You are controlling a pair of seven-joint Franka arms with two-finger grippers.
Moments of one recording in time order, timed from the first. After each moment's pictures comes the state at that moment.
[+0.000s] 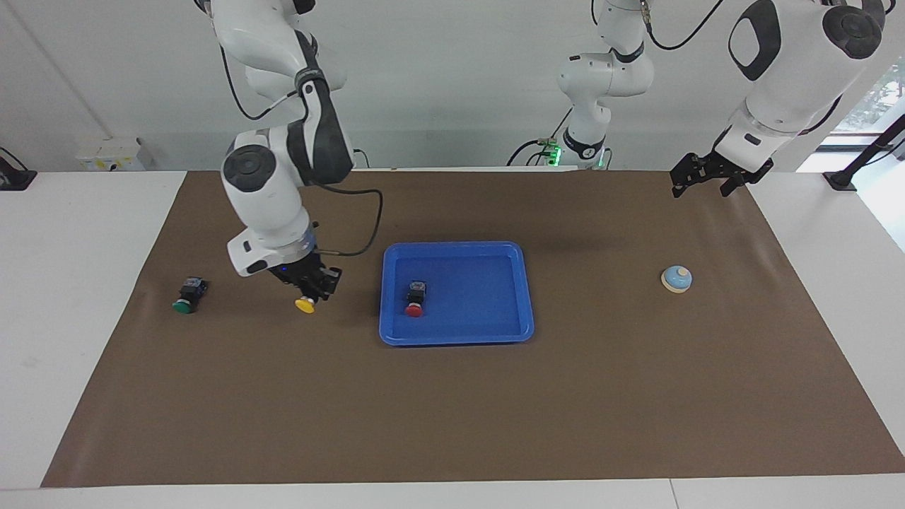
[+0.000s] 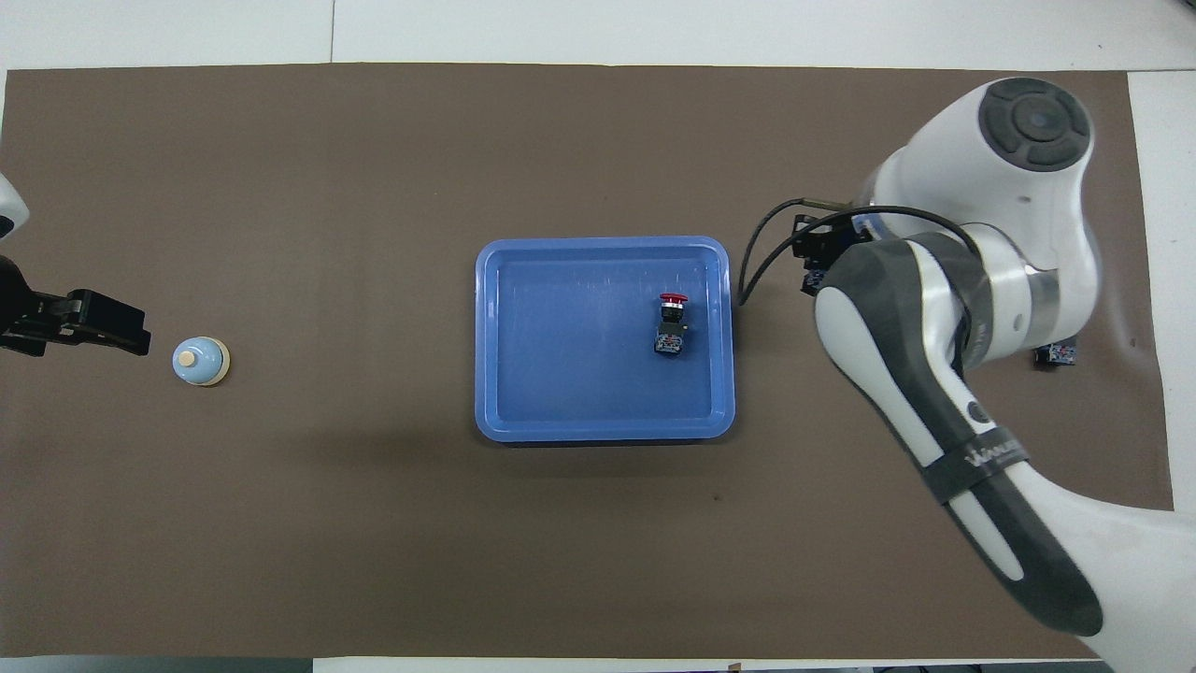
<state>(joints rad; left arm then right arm) -0.10 -0.04 0.07 -1.69 0.01 1.51 0.04 0.20 0.28 0.06 -1.70 0.02 1.98 0.49</state>
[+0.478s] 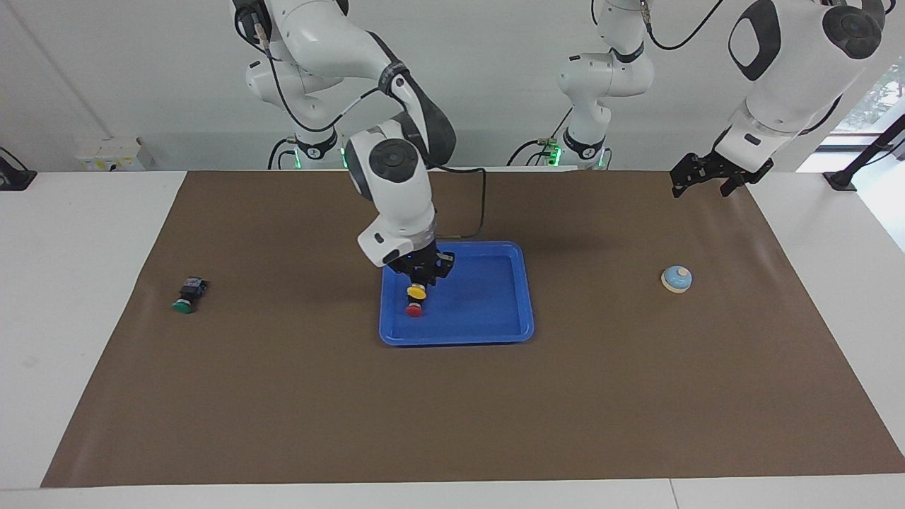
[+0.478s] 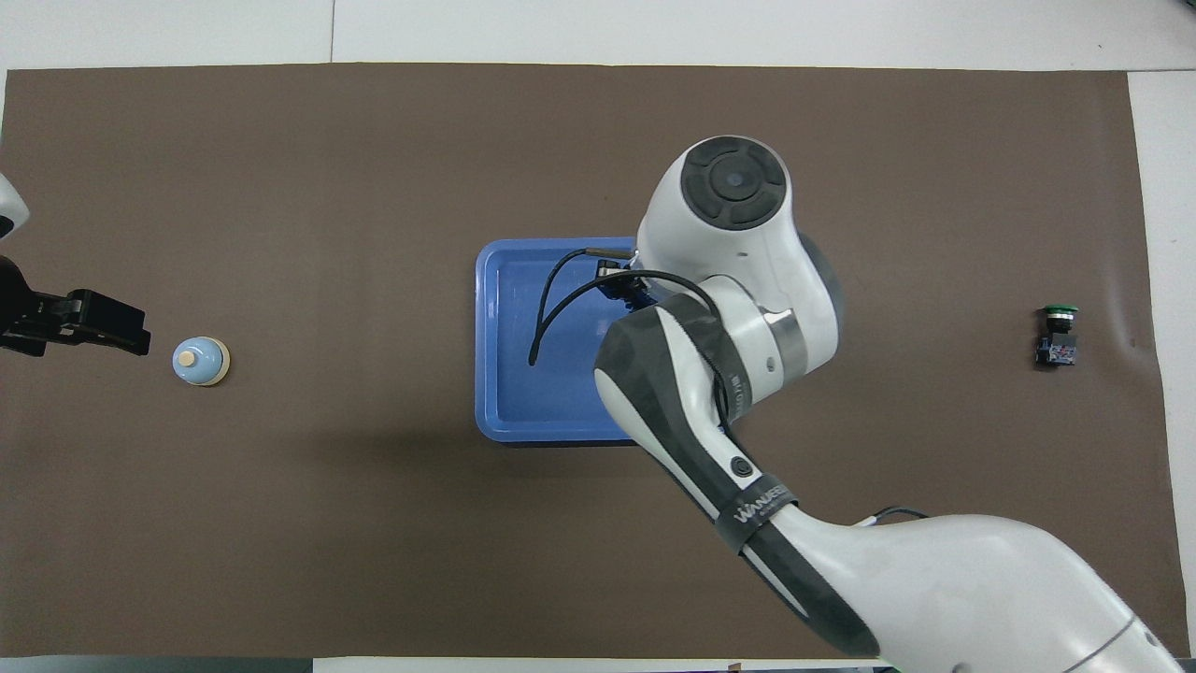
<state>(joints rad) -0.10 -0.04 0.07 -1.69 0.01 1.51 0.04 0.48 0.44 0.06 -1.57 0.08 2.02 0.66</state>
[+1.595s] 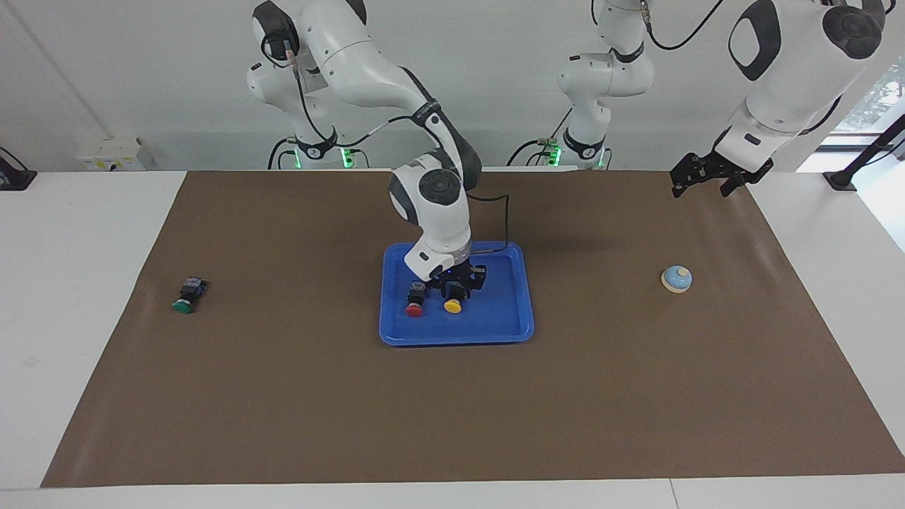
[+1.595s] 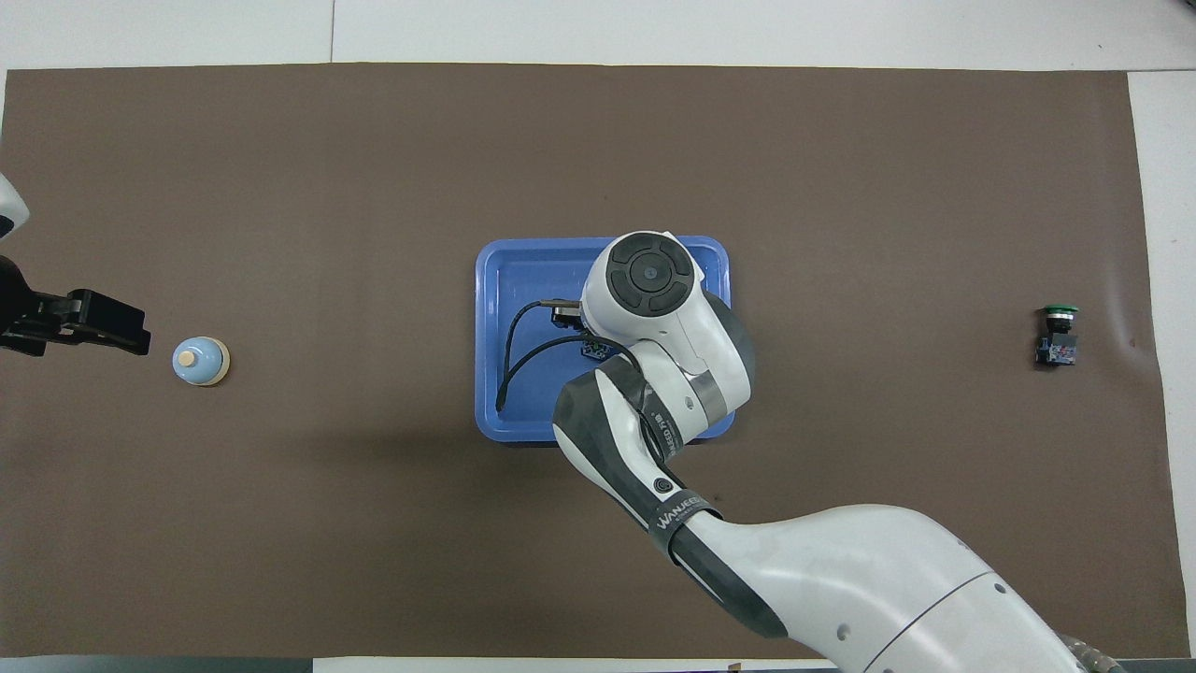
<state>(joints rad) -0.10 -0.04 0.07 -1.69 0.01 1.51 0.04 0.54 0.50 0.04 -1.70 0.06 2.27 0.68</state>
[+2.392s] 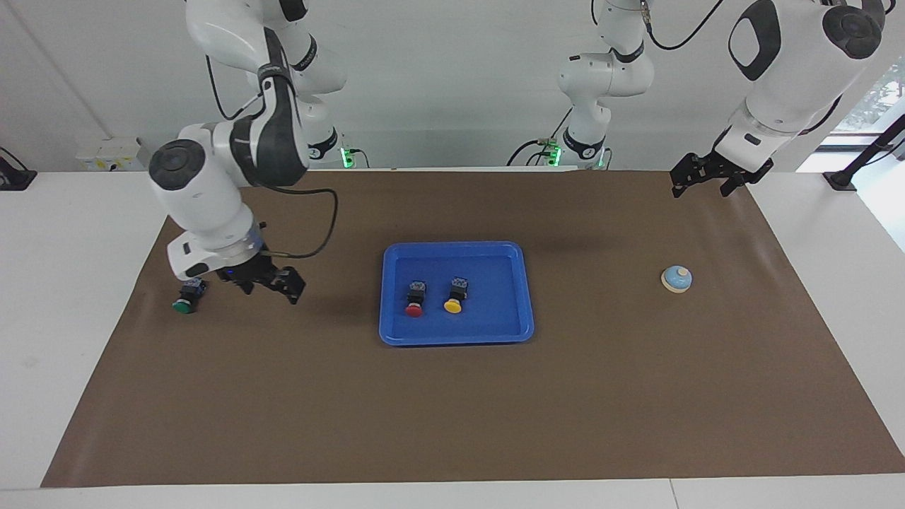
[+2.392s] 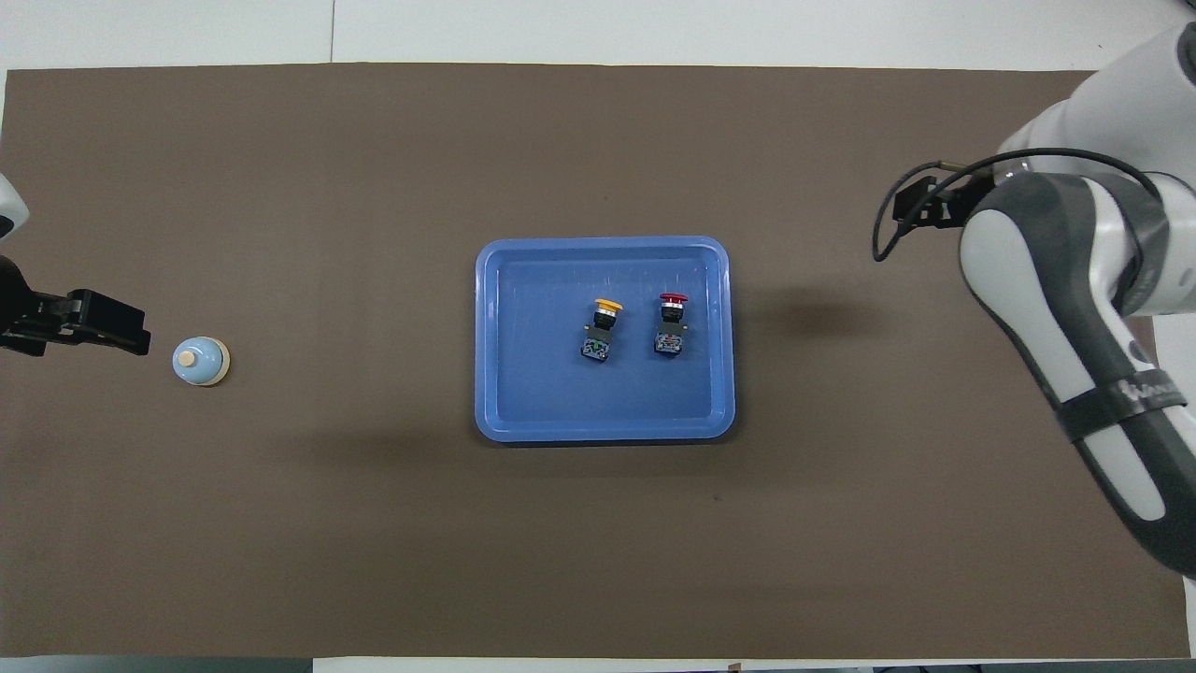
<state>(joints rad) -0.10 -0.04 0.07 -1.69 0.01 1.51 0.04 -0.02 0.29 -0.01 -1.66 -0.02 1.90 0.22</state>
